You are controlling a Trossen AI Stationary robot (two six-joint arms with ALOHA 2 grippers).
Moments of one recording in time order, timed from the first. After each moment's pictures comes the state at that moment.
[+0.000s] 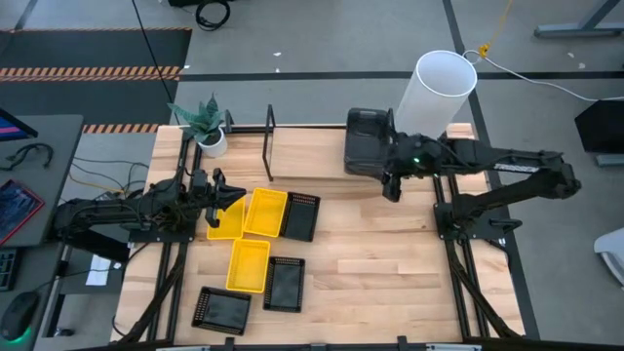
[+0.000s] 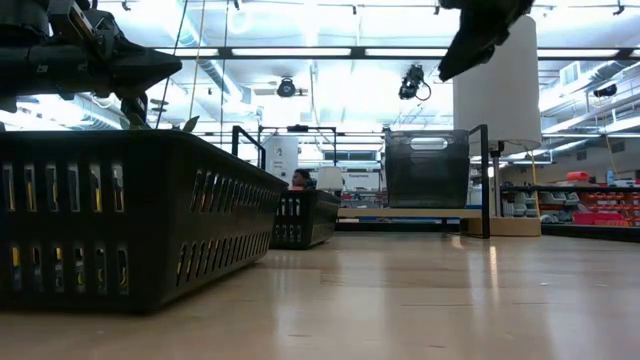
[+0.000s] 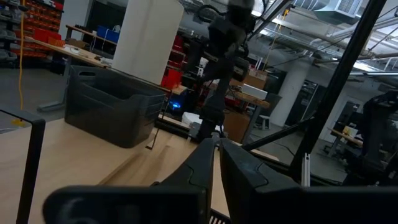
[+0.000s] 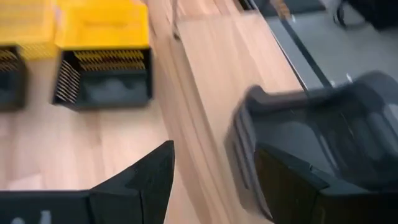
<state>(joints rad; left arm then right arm) 0.12 0.24 0.01 0.39 -0.03 -0.35 -0.13 1.02 1.04 -0.75 0.22 0.06</state>
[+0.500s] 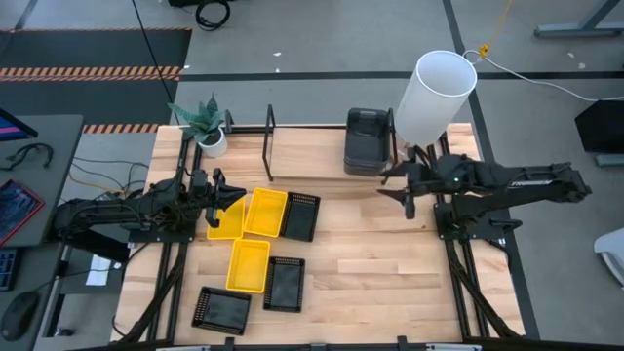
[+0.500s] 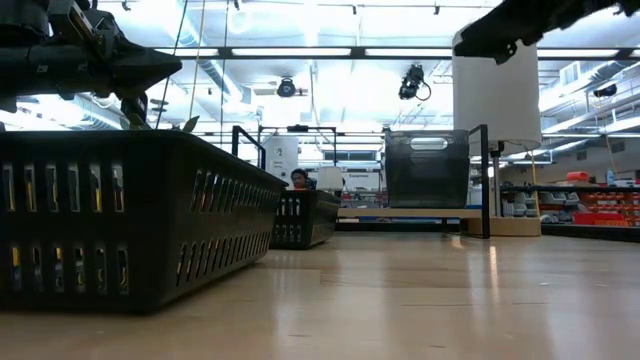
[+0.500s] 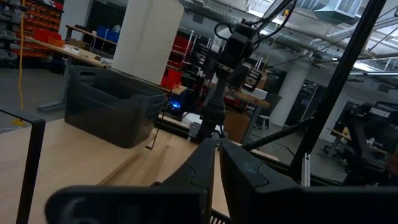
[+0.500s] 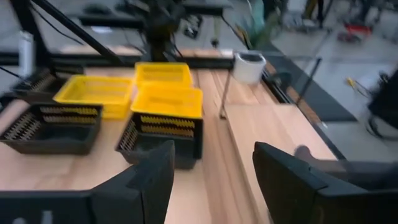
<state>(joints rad) 0.12 0.24 0.01 0.39 -0.03 -0.35 0.00 0.64 0.61 -0.26 0.15 -0.05</state>
